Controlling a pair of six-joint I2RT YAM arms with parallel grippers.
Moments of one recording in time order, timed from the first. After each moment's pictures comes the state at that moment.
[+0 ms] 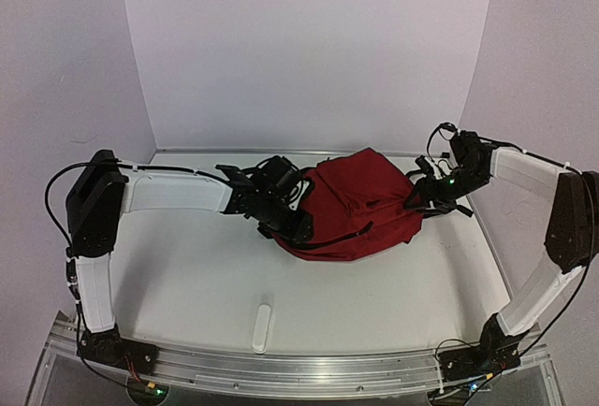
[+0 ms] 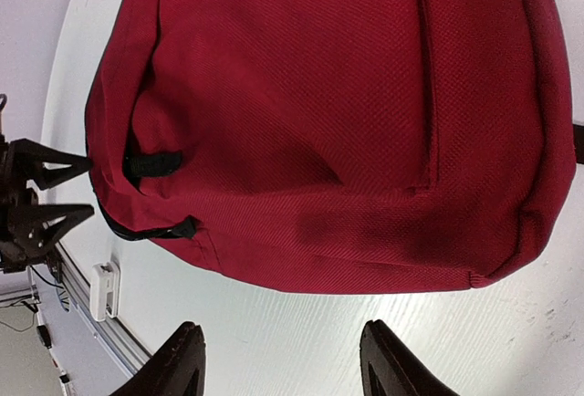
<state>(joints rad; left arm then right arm) -0.94 1.96 1.47 -0.42 0.06 -0.37 0.11 1.63 1.24 -0.81 -0.59 0.01</state>
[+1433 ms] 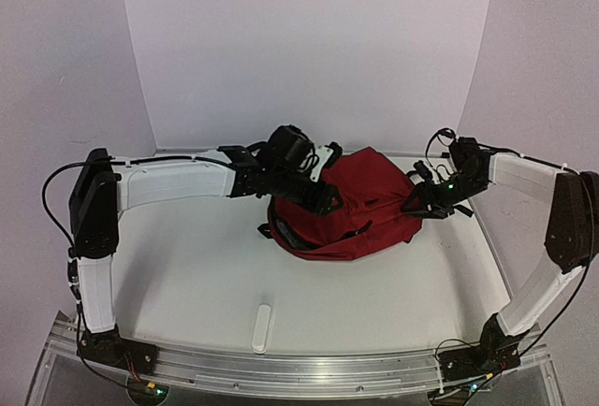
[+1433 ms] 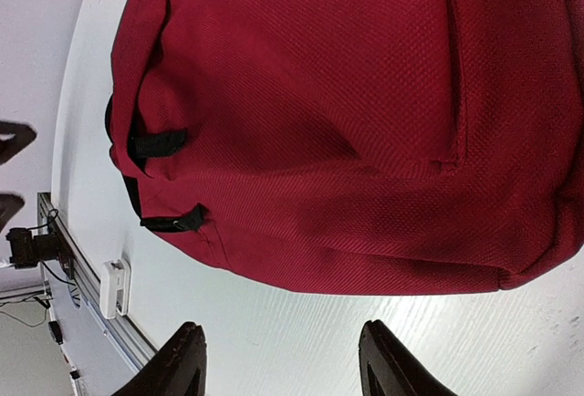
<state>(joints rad) -0.93 1.97 1.64 -0.34 0.13 -0.24 0.11 1.63 1.19 -0.76 -0.64 0.02</state>
